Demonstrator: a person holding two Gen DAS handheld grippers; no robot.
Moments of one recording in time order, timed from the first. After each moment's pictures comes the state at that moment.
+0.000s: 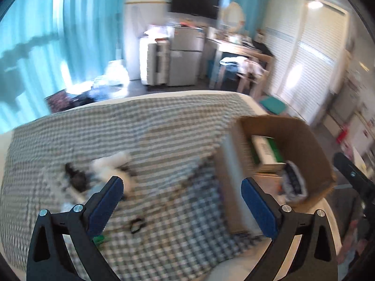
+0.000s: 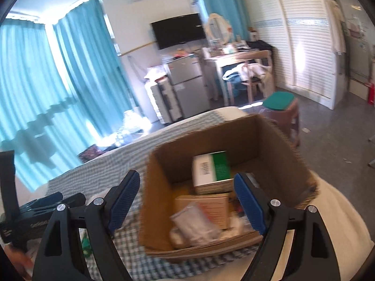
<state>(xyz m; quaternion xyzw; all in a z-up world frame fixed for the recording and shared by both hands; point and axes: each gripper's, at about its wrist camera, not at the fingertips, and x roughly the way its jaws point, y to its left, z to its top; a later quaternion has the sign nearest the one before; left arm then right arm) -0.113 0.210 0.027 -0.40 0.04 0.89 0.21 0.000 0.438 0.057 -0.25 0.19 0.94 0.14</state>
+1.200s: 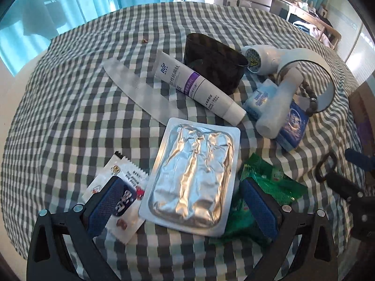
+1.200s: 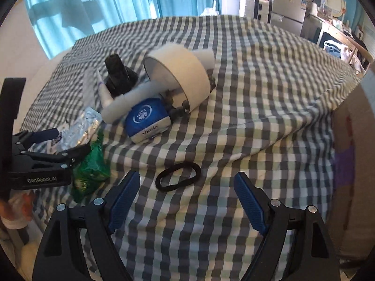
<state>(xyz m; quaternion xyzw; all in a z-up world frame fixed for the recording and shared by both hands) -0.197 0.022 -0.174 -0.53 0.06 0.84 0.08 -0.174 0.206 -0.163 -0.50 0.02 0.86 -0.06</state>
